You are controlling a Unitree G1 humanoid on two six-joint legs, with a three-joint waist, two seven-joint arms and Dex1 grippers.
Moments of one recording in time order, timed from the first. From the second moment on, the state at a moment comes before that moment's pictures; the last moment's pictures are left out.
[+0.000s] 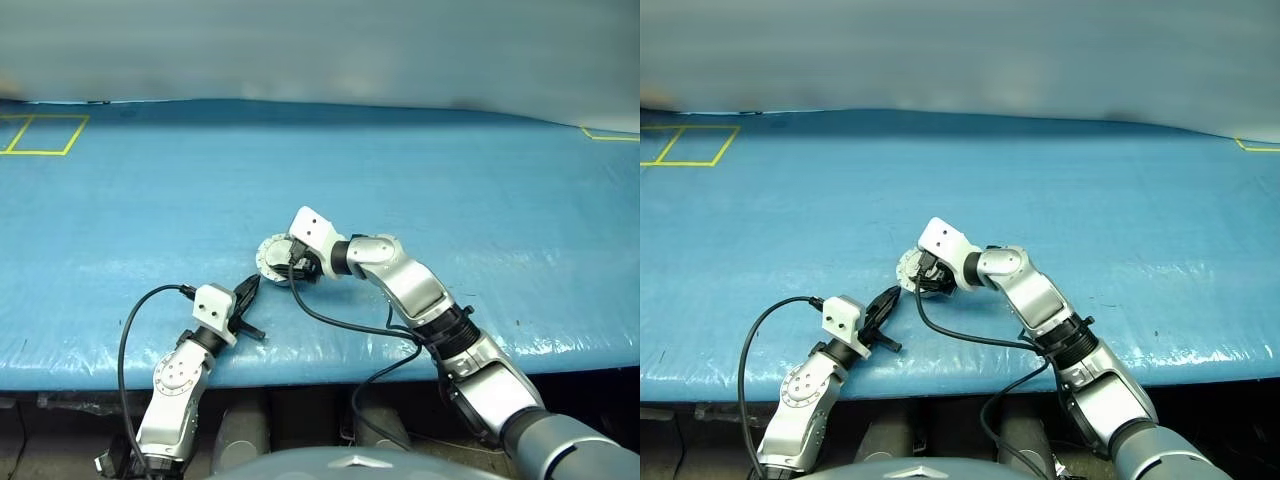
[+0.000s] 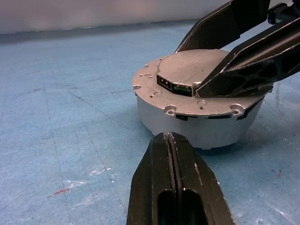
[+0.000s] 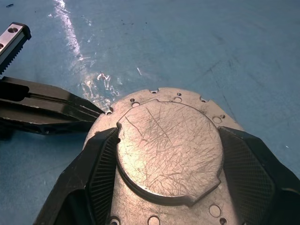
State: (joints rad) left arm 0.19 0.20 -0.05 -0.04 -0.14 -0.16 -0.45; right arm -0.61 -0.23 0.46 0.05 0.07 0.59 0.72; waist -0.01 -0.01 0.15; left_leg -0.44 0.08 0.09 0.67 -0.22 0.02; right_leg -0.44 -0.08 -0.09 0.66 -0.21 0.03
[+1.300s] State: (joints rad) left arm 0.19 0.20 -0.06 -0.04 -0.14 -0.16 -0.46; right arm -0.69 -0.29 0.44 0.27 0.04 0.33 0.96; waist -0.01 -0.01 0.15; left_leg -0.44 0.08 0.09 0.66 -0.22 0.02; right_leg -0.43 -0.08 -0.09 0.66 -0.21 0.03
